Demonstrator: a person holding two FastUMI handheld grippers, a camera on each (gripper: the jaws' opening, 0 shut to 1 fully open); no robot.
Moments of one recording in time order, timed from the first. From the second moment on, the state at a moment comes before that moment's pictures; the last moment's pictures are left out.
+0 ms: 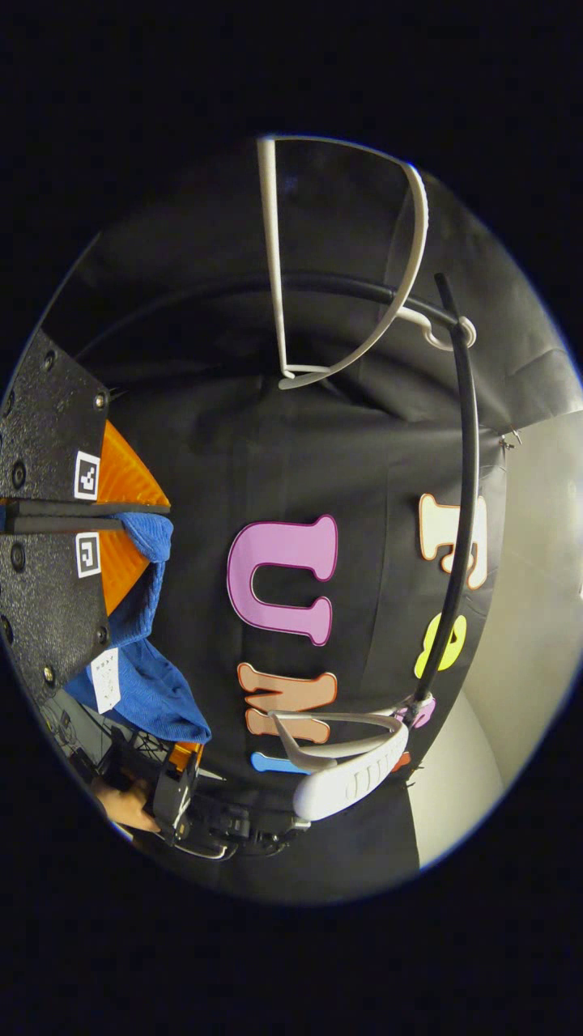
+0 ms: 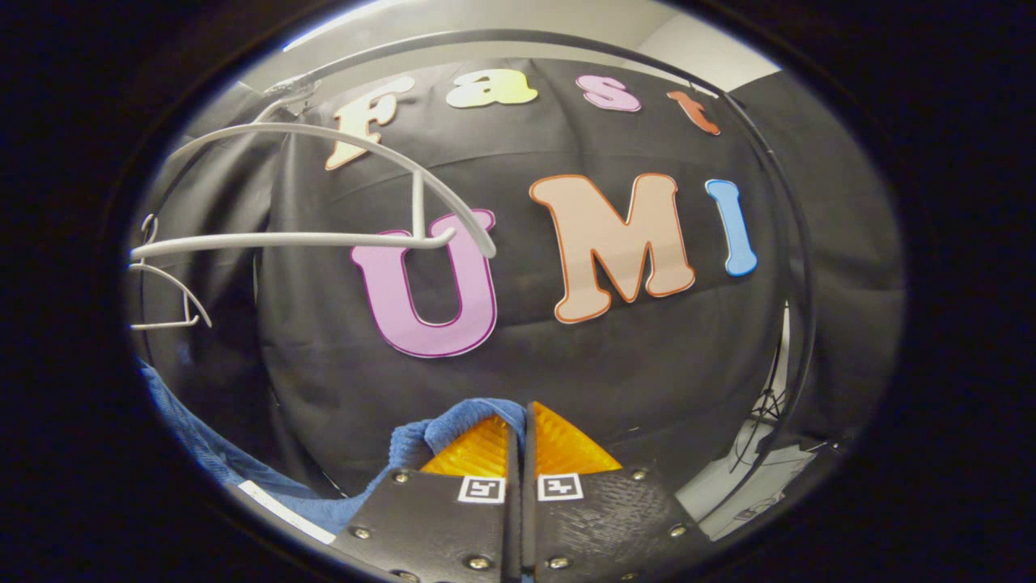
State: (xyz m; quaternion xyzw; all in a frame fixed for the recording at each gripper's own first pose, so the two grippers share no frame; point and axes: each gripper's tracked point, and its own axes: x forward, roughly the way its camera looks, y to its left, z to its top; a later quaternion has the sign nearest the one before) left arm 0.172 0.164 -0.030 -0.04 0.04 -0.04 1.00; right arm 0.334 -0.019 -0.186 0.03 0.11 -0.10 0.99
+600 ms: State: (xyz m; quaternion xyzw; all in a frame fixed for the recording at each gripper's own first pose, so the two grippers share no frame) left arm 0.135 0.138 -0.004 -0.04 -0.02 -0.02 1.00; right arm 0.260 0.028 -0.109 0.05 0.06 -0.05 1.00
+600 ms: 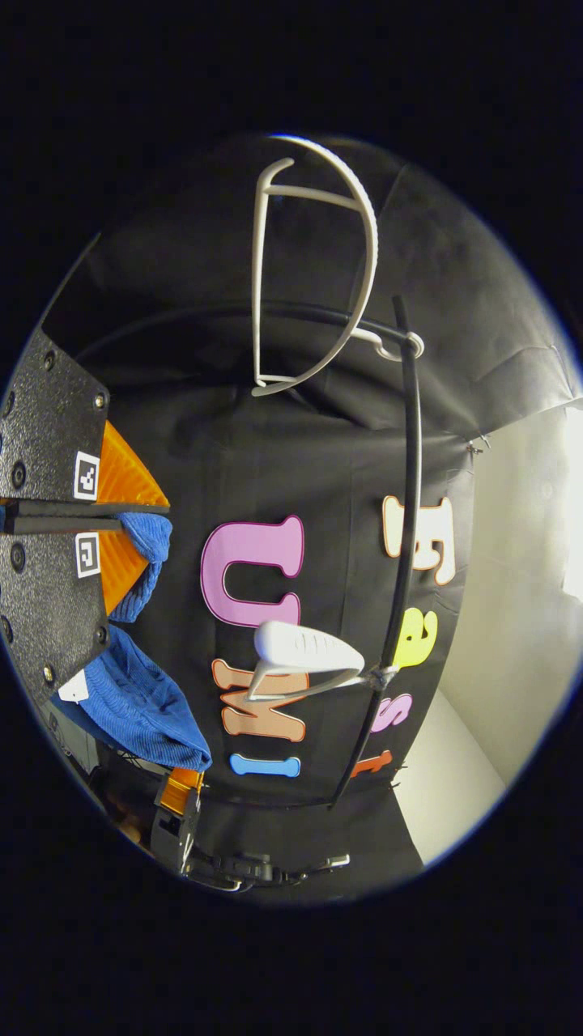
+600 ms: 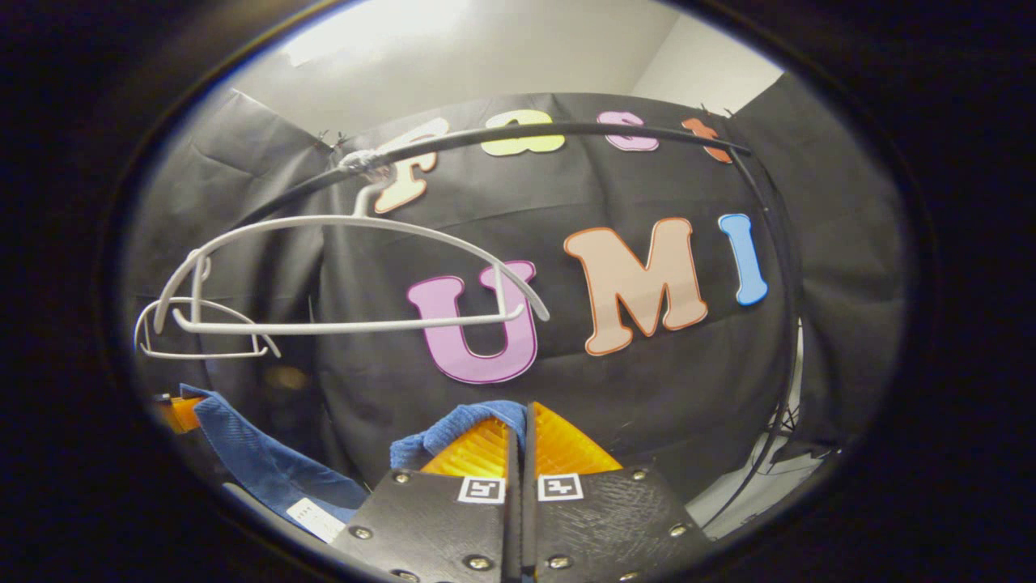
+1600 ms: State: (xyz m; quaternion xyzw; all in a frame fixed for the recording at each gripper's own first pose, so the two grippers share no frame) left arm 0.109 0.036 -0.001 -0.07 -0.02 -0.02 1.00; right arm 0.191 0.071 -0.084 0.09 0.07 0.04 0.99
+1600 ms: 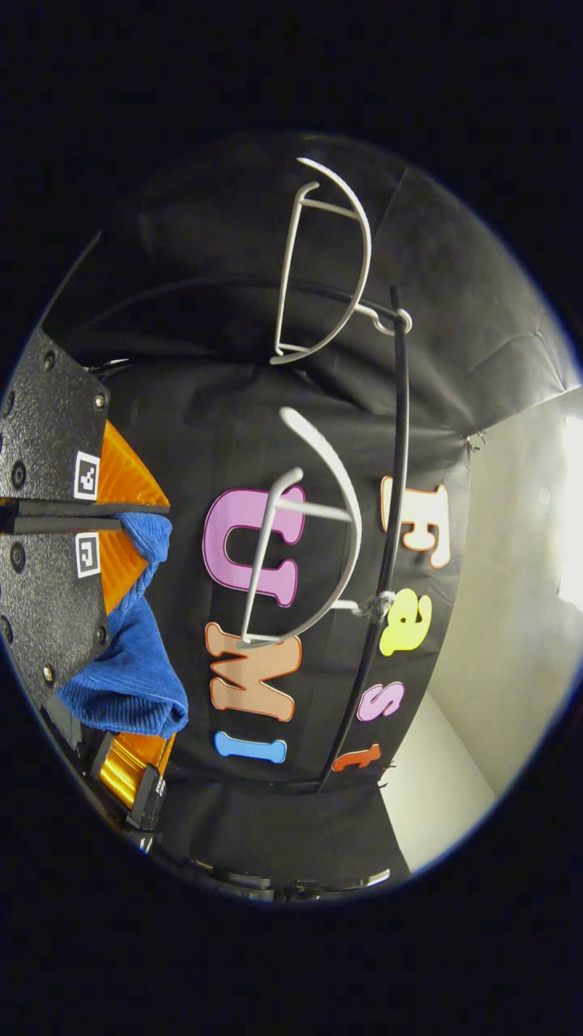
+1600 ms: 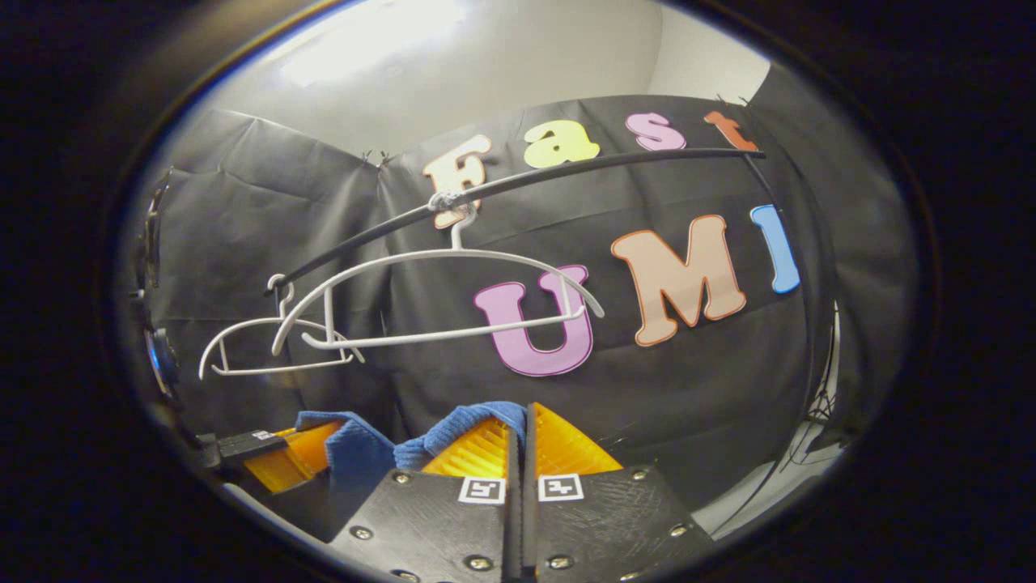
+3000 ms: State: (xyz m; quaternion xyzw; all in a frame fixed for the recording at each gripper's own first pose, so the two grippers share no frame) left arm 0.176 0.042 -0.162 -0.04 0.08 -0.02 1.00; right arm 0.212 0.040 -0.261 0.09 0.17 -0.01 0.98
